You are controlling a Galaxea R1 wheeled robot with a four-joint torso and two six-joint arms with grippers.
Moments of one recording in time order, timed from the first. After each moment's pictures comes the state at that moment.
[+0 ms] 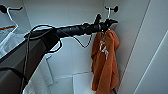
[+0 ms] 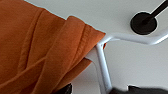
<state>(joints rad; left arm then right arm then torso) -0.29 3.05 -1.92 -0.02 0.06 -1.20 -1.59 3.10 -2.74 -0.33 0.14 0.37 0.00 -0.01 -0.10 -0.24</state>
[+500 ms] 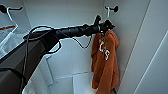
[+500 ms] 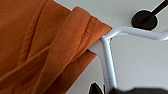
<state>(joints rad) -0.28 3.02 -1.88 -0.01 0.04 -1.21 -1.59 3.10 -2.74 -0.33 0.14 0.37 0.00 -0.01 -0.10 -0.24</state>
